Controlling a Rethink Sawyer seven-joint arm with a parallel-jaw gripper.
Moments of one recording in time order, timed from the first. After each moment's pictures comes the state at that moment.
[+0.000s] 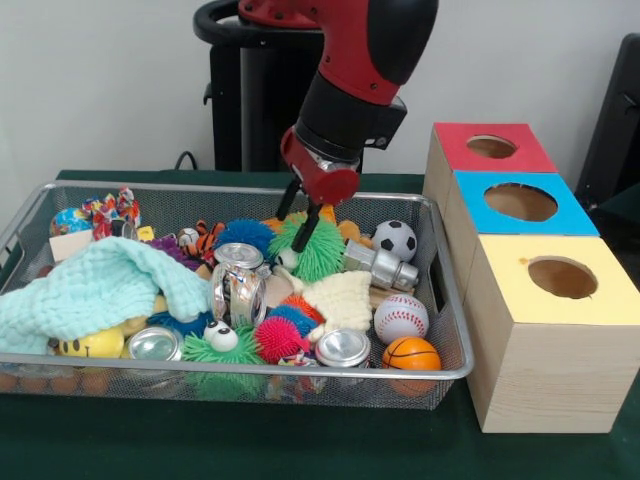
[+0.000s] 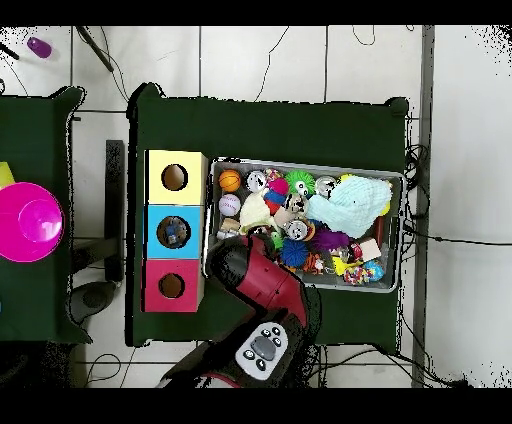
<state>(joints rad) 0.19 -0.37 -0.50 1.83 0.57 0.16 2.36</state>
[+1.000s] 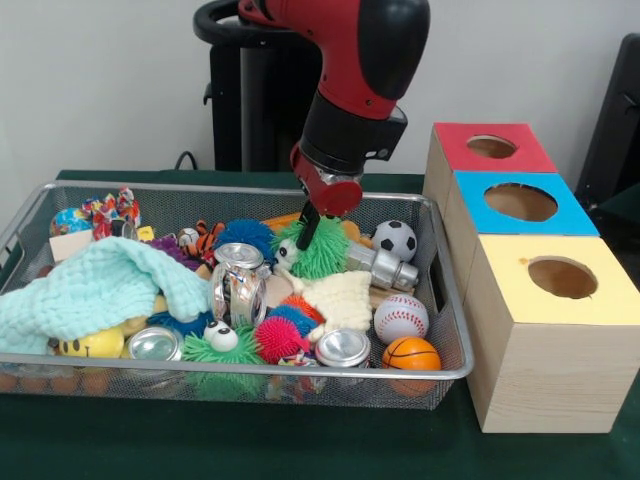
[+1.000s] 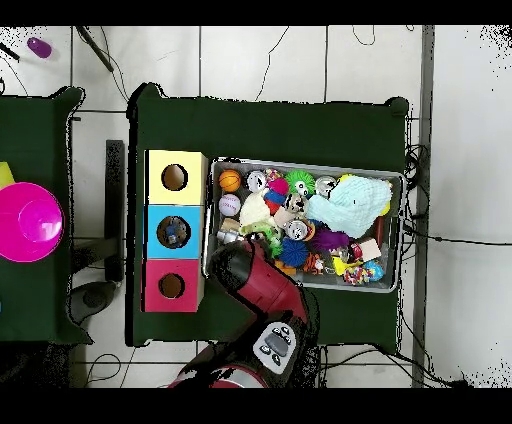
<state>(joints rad) 0.14 -0.38 -0.41 1.89 0.60 0.12 2.36</state>
